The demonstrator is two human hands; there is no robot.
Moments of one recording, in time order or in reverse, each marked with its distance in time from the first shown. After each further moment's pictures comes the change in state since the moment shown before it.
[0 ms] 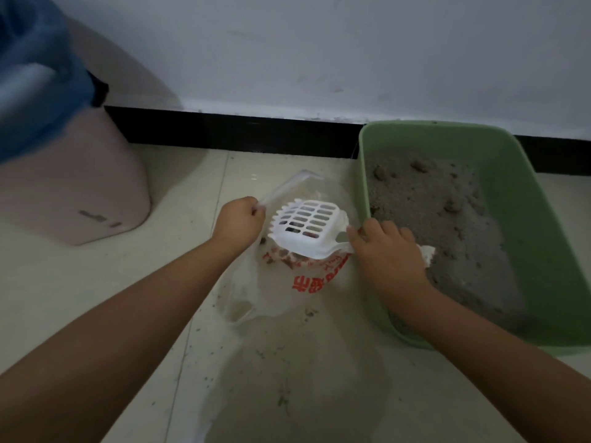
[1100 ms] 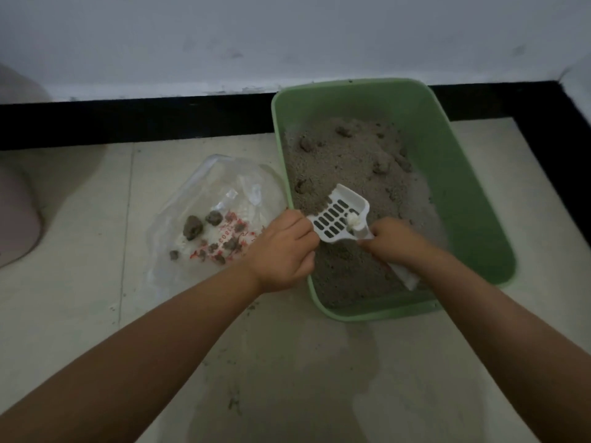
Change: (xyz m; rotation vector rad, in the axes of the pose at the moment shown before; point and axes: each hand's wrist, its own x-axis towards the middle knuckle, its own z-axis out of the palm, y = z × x) left_hand -0.042 0.084 0.104 0.015 0.057 1.211; right_hand -0.026 0.097 0.036 0.779 -0.570 0.518
